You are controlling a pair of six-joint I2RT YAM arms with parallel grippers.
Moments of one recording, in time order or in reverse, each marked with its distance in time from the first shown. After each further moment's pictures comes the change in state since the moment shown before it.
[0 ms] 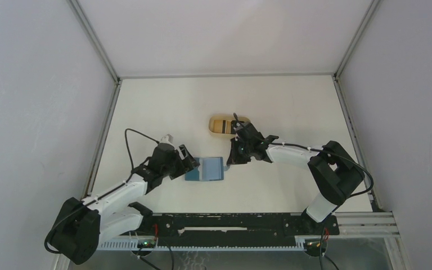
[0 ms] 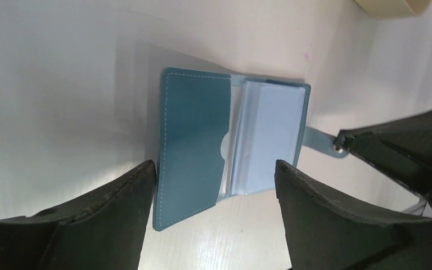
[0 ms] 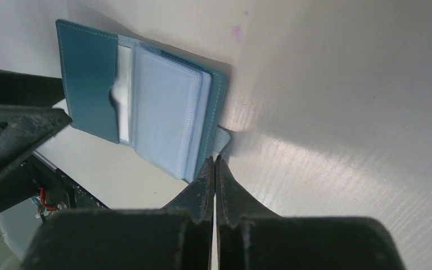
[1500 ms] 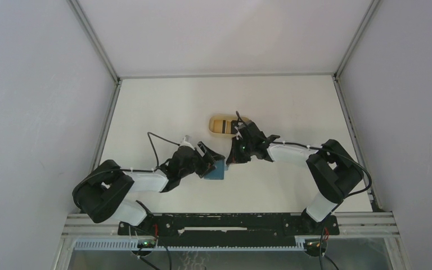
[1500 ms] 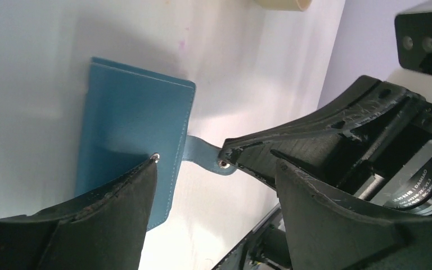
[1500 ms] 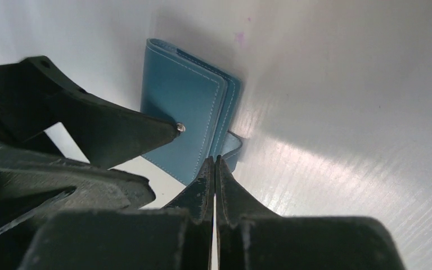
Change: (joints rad) left arm -0.230 0.389 0.014 0.613 0.030 -0.401; right arm -0.044 0.016 -0.016 0.050 -0.067 0.016
